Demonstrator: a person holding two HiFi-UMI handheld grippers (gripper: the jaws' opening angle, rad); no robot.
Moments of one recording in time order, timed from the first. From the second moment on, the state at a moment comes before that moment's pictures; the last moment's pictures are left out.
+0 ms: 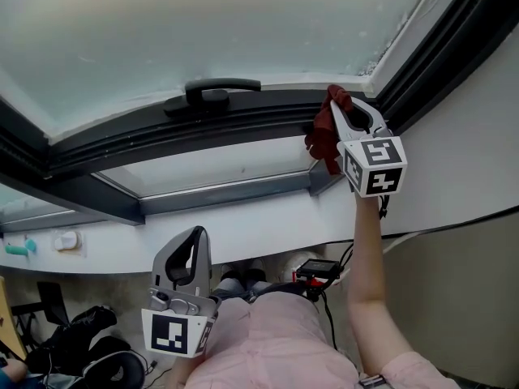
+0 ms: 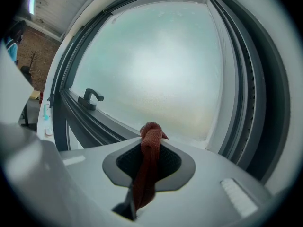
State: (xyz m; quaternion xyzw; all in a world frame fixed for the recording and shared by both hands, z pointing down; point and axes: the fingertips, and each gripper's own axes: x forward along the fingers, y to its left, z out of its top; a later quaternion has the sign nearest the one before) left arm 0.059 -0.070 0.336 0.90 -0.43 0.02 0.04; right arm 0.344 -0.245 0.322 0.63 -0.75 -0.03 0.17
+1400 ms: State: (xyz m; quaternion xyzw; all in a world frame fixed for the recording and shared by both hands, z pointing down) left arm 0.112 -0.053 0.334 0.90 -0.43 0.01 0.02; right arm 0.418 -0.237 0.321 0.66 -0.74 -0.04 0.16
